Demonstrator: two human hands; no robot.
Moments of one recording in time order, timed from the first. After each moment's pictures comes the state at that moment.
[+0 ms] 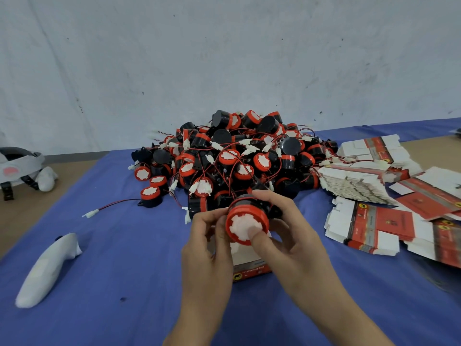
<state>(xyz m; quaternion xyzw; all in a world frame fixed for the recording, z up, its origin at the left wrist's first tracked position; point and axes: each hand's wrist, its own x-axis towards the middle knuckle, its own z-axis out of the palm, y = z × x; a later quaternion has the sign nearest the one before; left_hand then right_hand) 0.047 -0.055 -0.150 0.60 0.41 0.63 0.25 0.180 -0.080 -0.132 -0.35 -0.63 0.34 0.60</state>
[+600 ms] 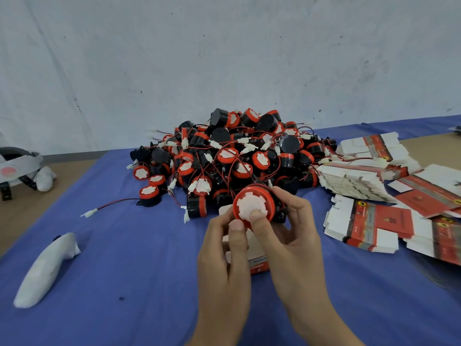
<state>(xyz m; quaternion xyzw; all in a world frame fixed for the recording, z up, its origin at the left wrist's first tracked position) 0.068 -0.070 -0.152 0.59 0.41 0.63 0.29 0.158 -0.081 -0.131 -0.34 -0.45 0.37 0.74</state>
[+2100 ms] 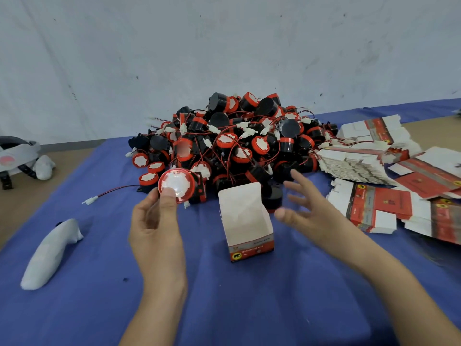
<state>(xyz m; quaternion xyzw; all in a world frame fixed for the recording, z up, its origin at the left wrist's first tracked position) 0.010 -0.041 -0.144 0.34 0.47 0.75 0.32 0.249 -0.044 -0.151 -0.53 -0.63 0.36 0.44</state>
